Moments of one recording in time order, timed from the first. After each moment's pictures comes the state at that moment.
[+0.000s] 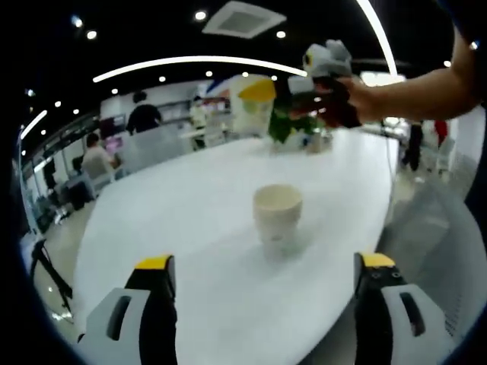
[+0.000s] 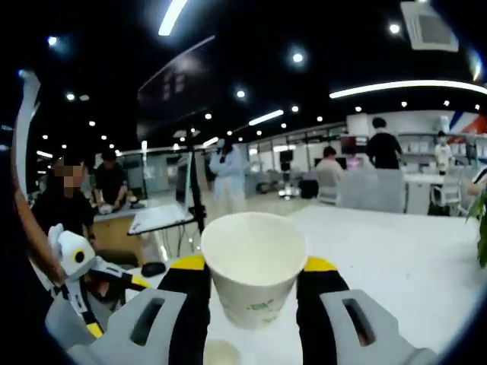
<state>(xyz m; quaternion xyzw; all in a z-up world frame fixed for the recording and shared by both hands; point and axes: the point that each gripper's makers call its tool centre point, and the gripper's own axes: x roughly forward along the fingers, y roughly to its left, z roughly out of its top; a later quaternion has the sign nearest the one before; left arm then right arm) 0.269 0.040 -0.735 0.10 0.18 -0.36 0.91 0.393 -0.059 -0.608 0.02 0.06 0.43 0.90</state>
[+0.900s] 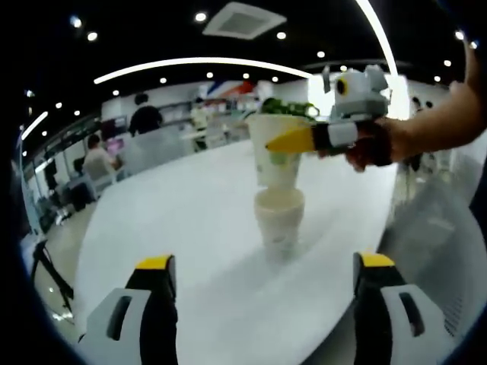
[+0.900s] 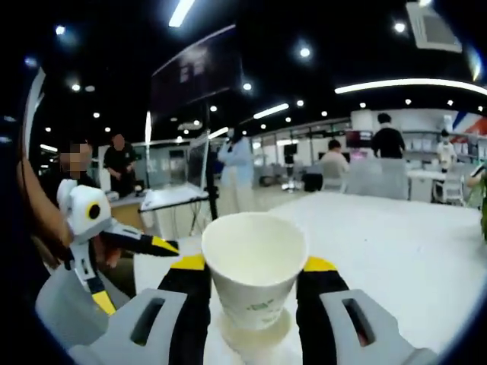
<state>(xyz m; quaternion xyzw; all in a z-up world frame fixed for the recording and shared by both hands) 0.272 0.043 -0.734 0.10 0.18 -0.35 0.91 0.350 -0.043 -0.686 0.00 0.09 0.42 0.90</state>
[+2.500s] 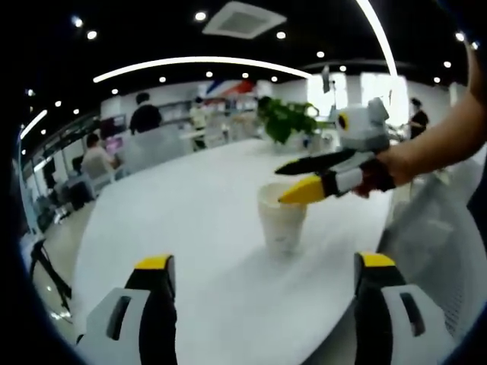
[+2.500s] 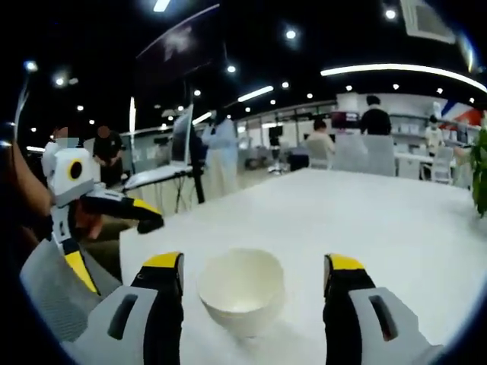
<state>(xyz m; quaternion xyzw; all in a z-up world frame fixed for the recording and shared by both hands) 0.272 0.040 -0.735 0.09 0.18 -0.36 0.91 0.349 -0.069 -0.726 0.00 0.12 0.38 0.92</state>
